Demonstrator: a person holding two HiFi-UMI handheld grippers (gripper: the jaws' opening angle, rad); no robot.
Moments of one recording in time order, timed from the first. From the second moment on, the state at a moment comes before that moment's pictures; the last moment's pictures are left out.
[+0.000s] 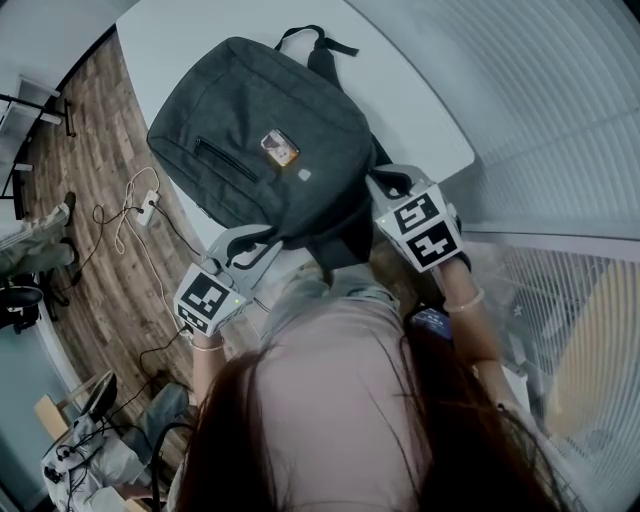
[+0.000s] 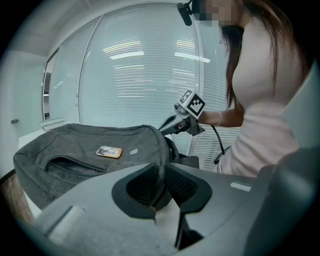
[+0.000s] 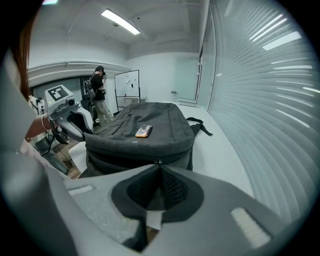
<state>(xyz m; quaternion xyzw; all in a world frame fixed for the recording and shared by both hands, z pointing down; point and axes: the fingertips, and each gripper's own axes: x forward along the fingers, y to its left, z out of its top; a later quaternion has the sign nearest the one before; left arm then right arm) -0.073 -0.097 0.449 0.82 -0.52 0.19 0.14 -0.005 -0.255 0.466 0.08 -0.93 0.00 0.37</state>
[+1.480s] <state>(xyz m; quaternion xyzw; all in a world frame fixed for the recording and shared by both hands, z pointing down) -0.071 -0.097 0.454 0.83 -0.50 0.19 0.15 -0.009 -0.267 0.457 0.04 -0.89 -0.08 0.44</state>
